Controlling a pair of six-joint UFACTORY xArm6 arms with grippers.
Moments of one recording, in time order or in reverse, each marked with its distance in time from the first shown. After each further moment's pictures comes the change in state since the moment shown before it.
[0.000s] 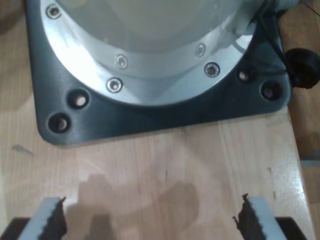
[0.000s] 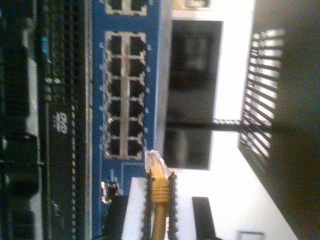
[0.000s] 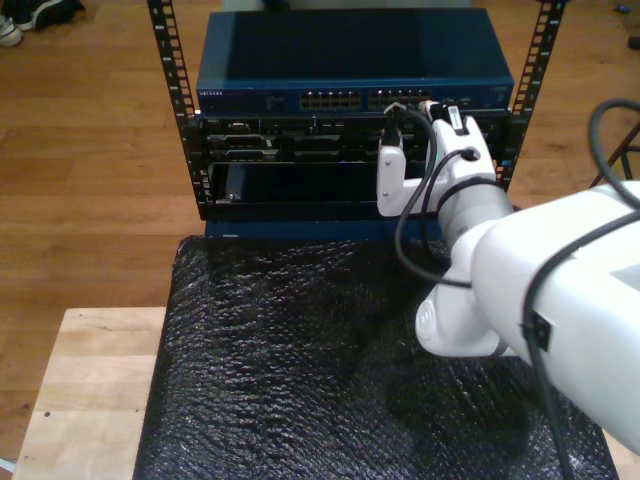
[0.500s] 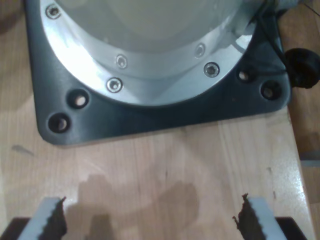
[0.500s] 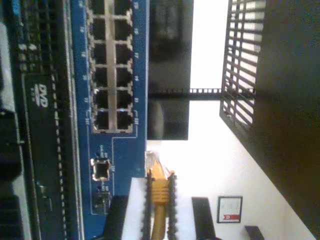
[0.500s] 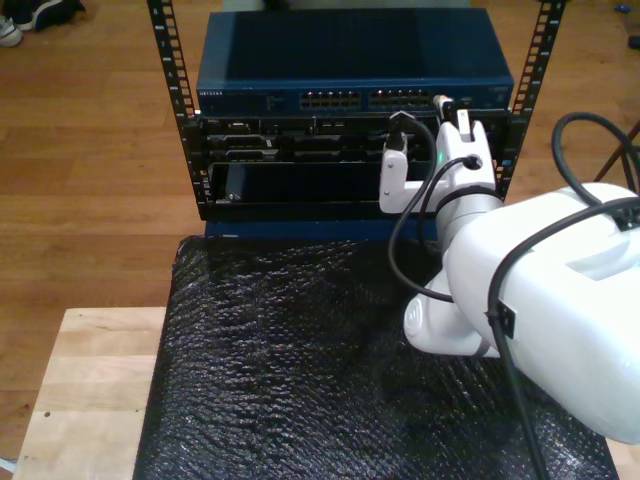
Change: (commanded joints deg) left arm 0.0 0.0 0.0 0.0 0.0 0.0; right arm 0.6 2.9 -3.2 5.0 -0.8 -0.2
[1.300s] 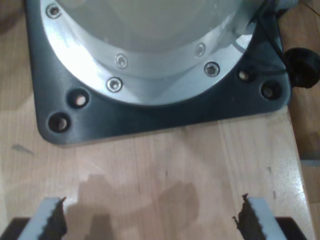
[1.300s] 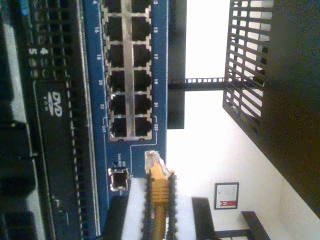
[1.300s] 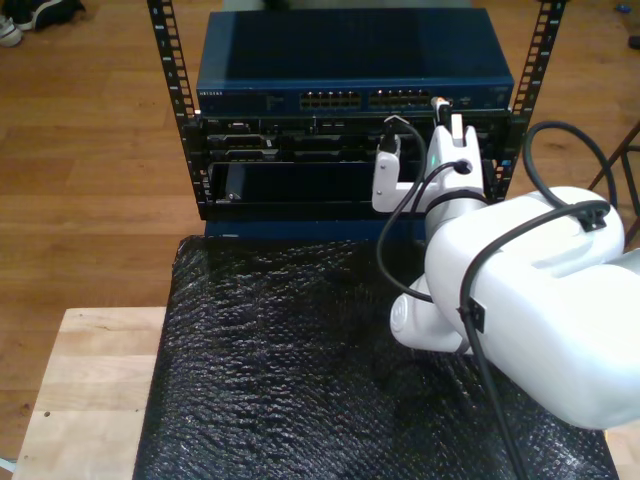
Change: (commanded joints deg) left arm 0.0 0.0 0.0 0.1 0.0 0.0; right arm 0.6 6.0 -6.2 1.9 -2.3 0.4
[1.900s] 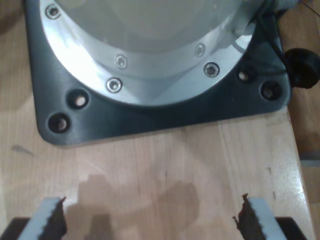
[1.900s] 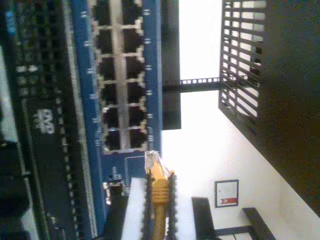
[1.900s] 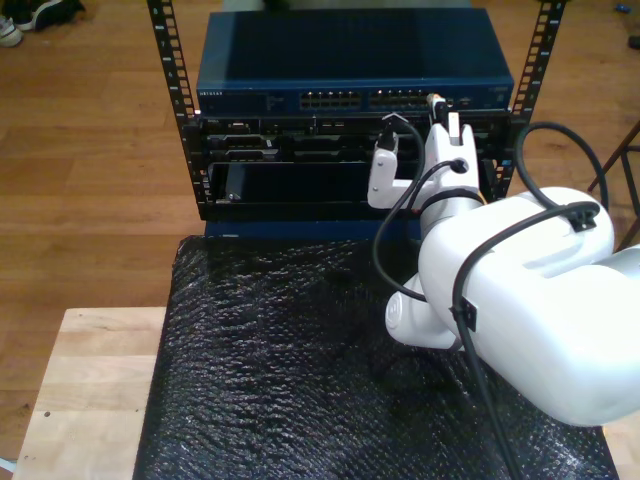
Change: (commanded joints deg) left arm 0.0 0.0 0.0 -0.1 0.0 0.0; right arm 0.4 1.1 -0.9 0.0 -2.0 3.7
